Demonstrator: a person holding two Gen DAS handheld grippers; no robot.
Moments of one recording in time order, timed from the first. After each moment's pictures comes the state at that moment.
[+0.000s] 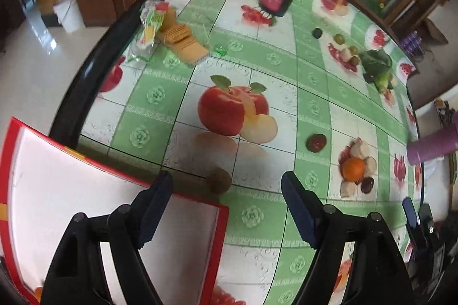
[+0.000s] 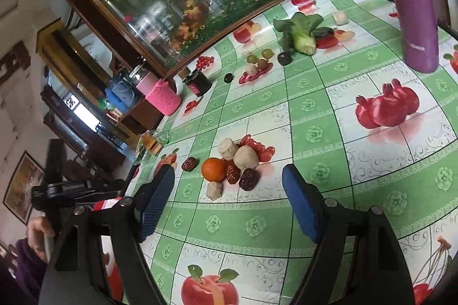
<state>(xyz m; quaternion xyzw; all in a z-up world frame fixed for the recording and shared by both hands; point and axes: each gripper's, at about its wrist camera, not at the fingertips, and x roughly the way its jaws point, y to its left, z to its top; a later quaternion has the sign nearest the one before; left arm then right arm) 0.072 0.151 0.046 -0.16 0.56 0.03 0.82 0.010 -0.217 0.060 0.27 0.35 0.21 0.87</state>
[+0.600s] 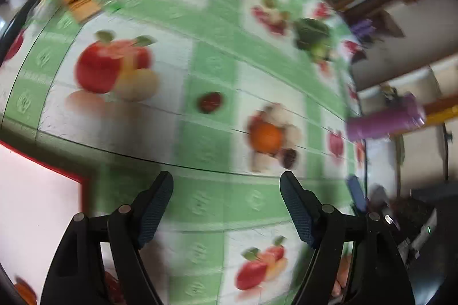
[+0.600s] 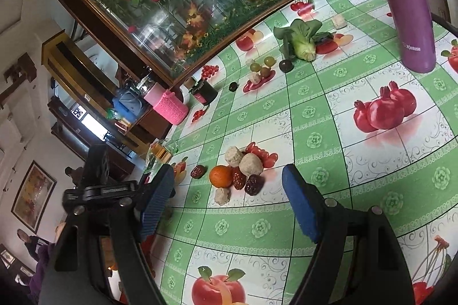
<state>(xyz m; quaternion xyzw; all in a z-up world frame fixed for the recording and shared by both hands) 0.069 0.080 0.046 -0.23 0.57 -0.13 0.78 0.004 -0.224 0.069 0.28 0.33 0.22 0.87</state>
